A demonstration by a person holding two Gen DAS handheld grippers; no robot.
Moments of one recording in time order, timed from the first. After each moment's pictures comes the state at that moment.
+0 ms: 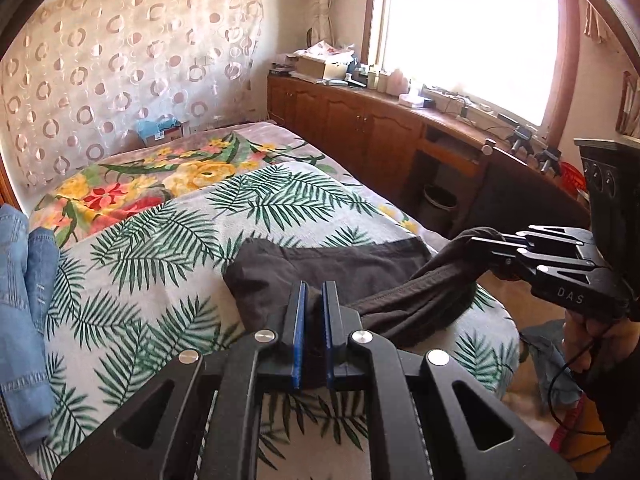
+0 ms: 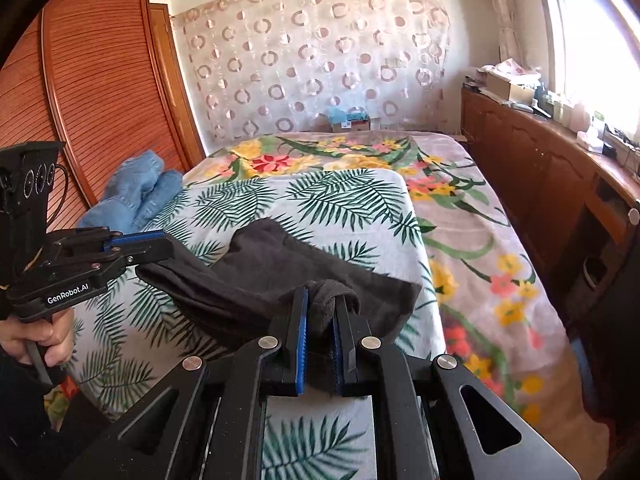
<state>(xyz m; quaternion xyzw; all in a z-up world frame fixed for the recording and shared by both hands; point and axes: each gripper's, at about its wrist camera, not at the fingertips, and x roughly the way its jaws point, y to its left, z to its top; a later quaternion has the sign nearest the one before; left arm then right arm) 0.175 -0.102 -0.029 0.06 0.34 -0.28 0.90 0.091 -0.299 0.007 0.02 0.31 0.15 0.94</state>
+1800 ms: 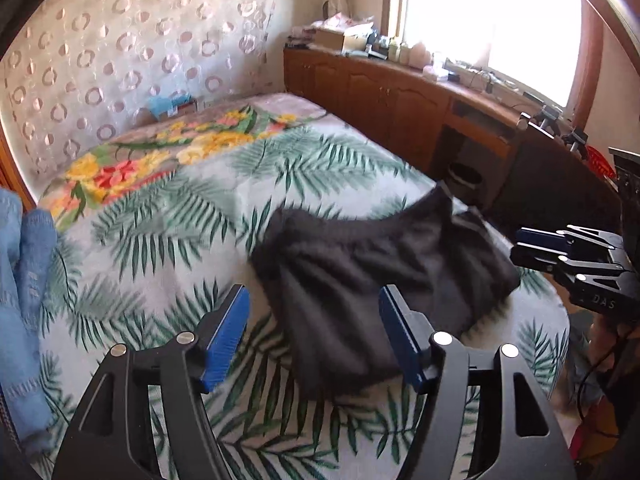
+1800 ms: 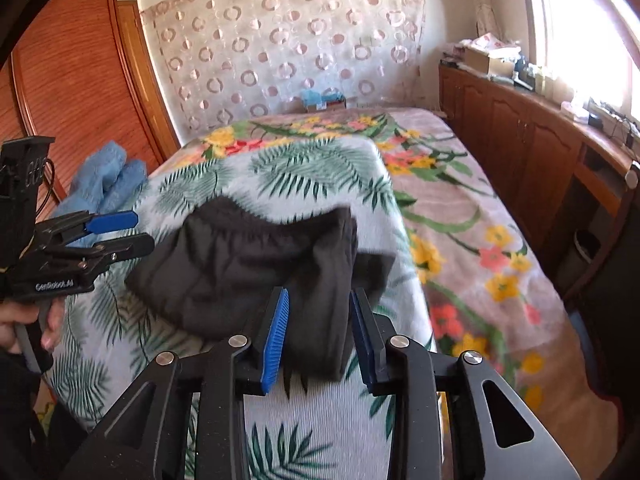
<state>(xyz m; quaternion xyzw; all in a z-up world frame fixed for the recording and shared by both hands) 0.210 -0.097 -0.076 0.08 0.39 -0.24 0.88 0.082 -0.312 -0.021 0.03 0.36 0.13 0.92</state>
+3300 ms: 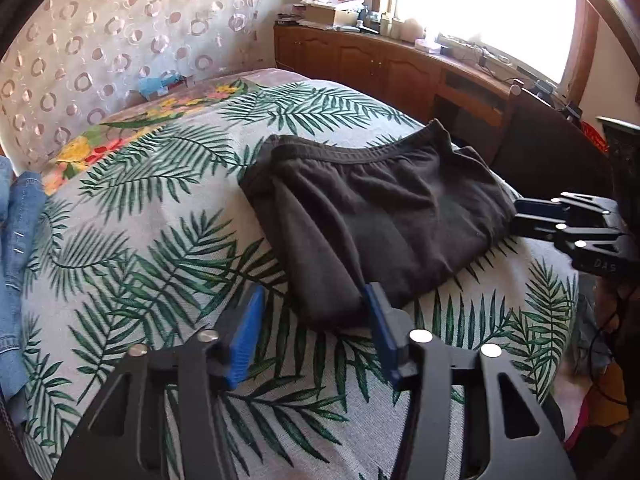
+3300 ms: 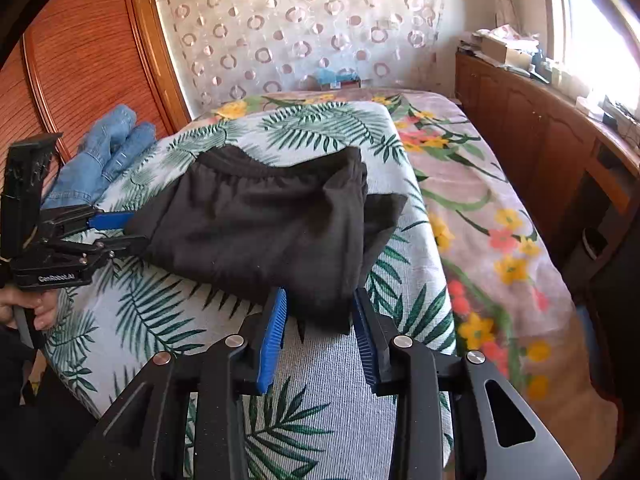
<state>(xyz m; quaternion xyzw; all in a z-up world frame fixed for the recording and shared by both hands) 0.187 -0.089 -0.108 0.09 0.42 -0.26 0.86 0.084 -0.328 -0.045 0.01 0.38 0.14 0.91</state>
